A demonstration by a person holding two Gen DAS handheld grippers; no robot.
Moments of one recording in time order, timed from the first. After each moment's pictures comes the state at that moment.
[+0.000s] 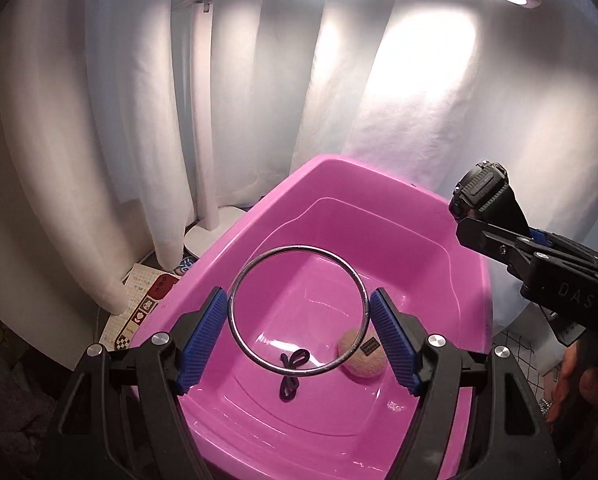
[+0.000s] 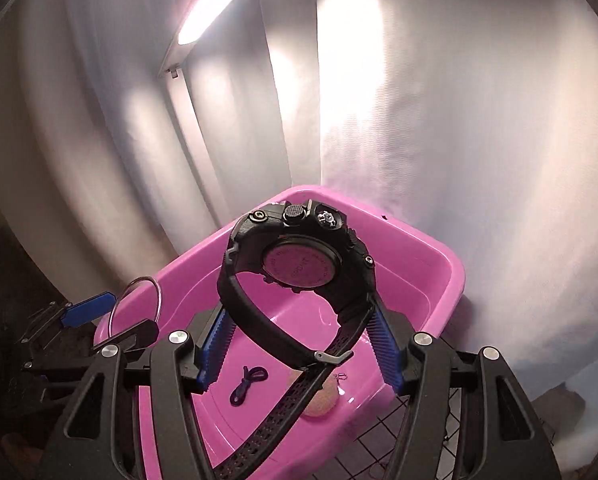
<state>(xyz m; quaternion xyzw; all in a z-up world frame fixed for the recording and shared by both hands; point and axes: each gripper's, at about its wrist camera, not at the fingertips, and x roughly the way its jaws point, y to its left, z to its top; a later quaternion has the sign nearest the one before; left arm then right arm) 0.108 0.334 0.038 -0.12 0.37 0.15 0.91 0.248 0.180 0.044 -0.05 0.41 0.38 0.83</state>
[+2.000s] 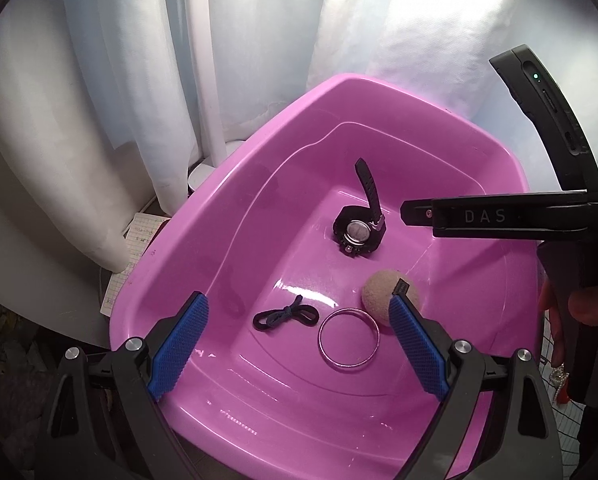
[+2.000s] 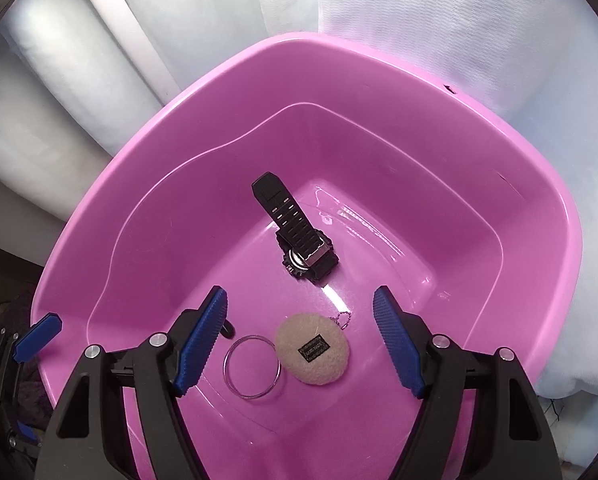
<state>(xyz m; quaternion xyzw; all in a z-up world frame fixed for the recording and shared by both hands) 0.119 0.344 0.001 -0.11 0.47 0.15 0.87 0.295 0.260 -0.031 -0.11 0.58 0.34 0.73</state>
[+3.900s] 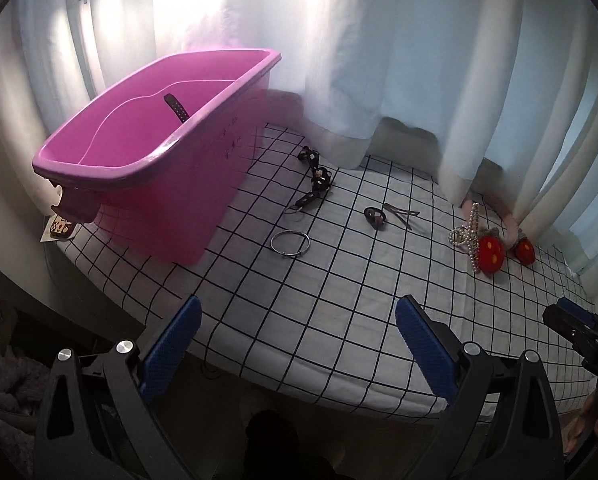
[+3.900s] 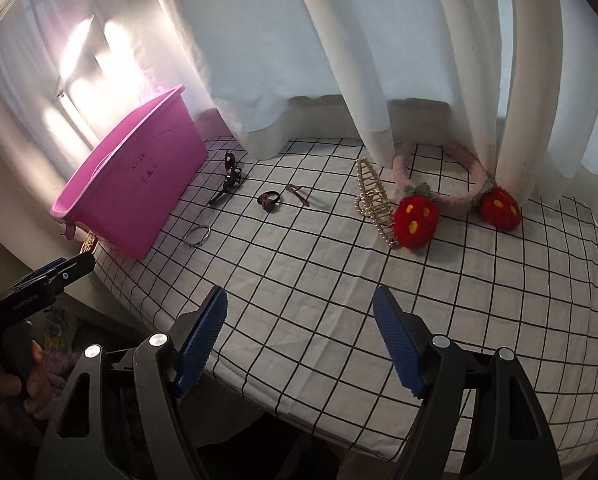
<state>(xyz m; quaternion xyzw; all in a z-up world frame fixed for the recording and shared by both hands) -0.037 0.087 -0.016 -0.05 0.45 0.03 0.89 -0.019 -0.219 -0.027 0.09 0.50 0.16 0.85</state>
